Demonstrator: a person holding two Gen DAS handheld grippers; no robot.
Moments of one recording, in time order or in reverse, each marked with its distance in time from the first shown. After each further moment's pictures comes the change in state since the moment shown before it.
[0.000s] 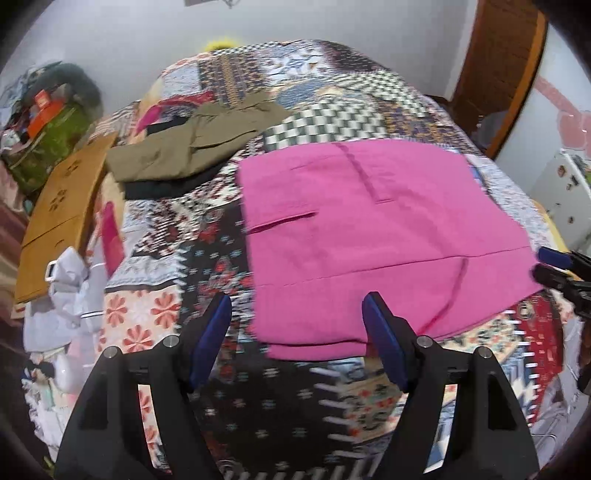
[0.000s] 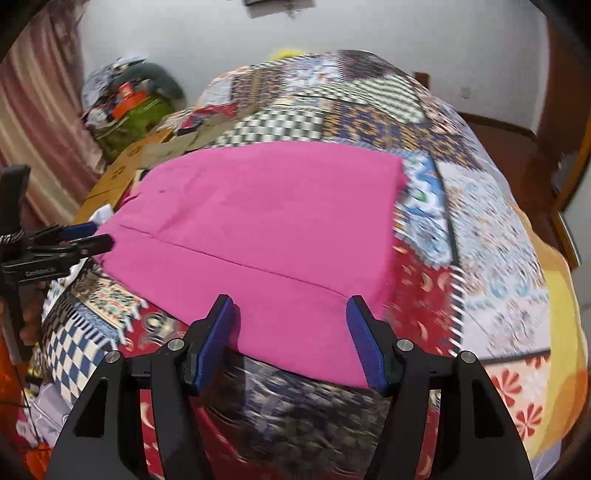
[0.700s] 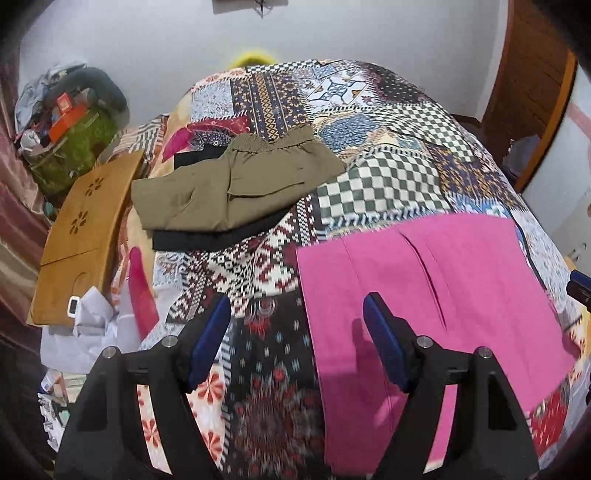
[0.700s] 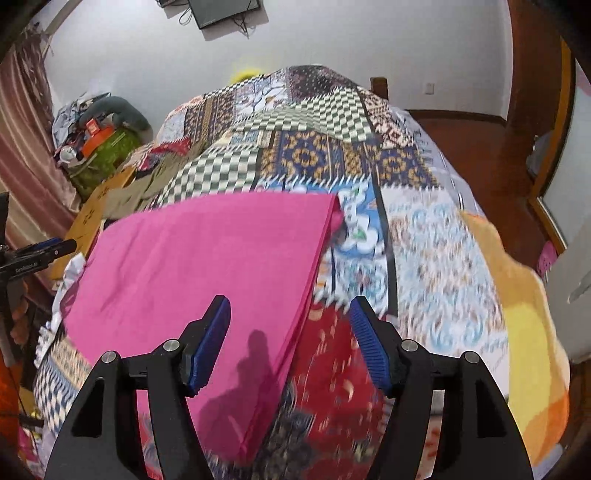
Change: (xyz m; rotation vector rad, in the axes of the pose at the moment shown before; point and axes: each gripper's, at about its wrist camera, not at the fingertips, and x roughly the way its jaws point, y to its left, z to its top) left arm 0.021 0.037 0.090 -0.062 -0.040 0.075; right arm -0.005 -0.055 0.046 0.088 -0.058 -0.066
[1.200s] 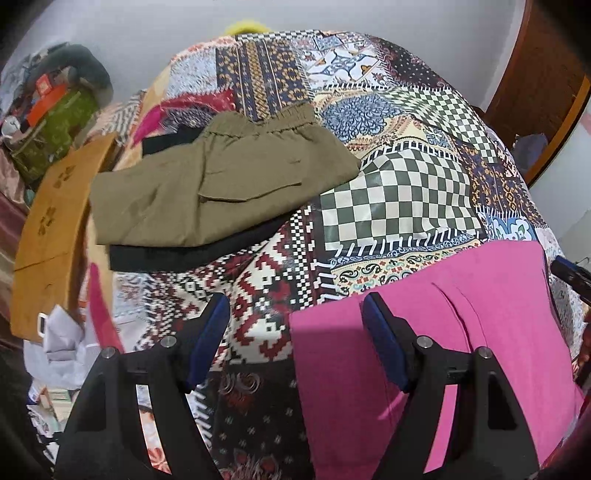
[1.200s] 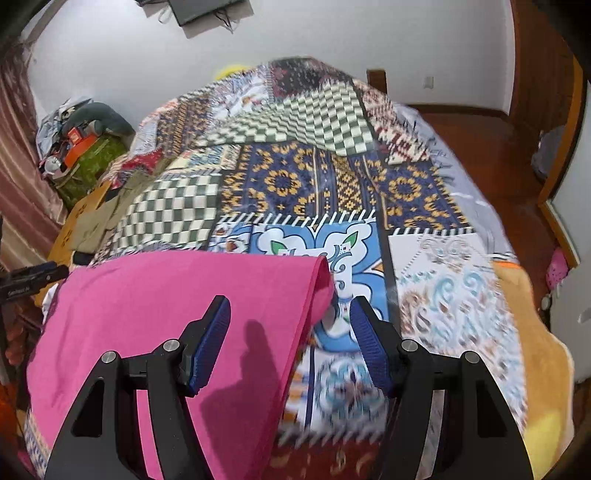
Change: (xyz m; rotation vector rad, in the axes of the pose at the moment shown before) left arm 0.082 0.005 0.044 -0.028 0.108 -0.053; right arm 0.088 -0.035 0.067 0.032 0.039 0.010
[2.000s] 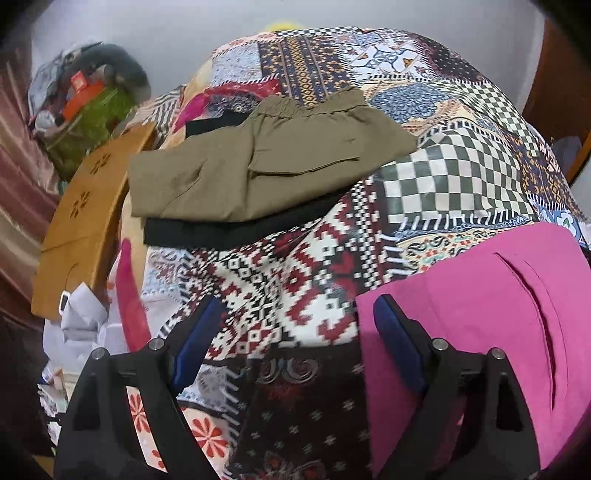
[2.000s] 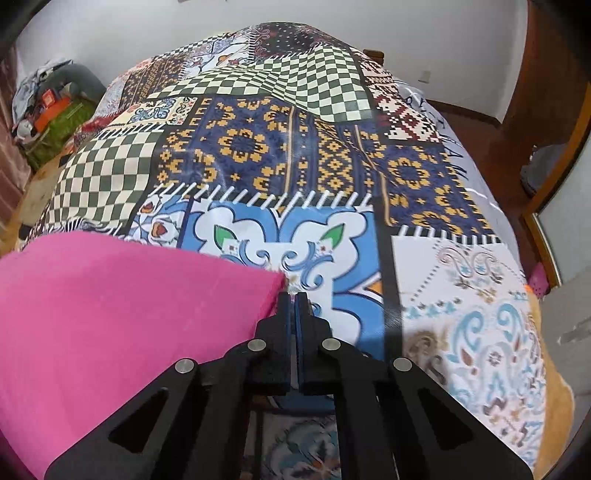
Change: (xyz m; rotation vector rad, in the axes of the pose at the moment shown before) left arm 0.012 0.022 -0.033 -0.037 -0.033 0.175; right arm 0.053 -0.009 0.001 -0.097 0.073 -0.152
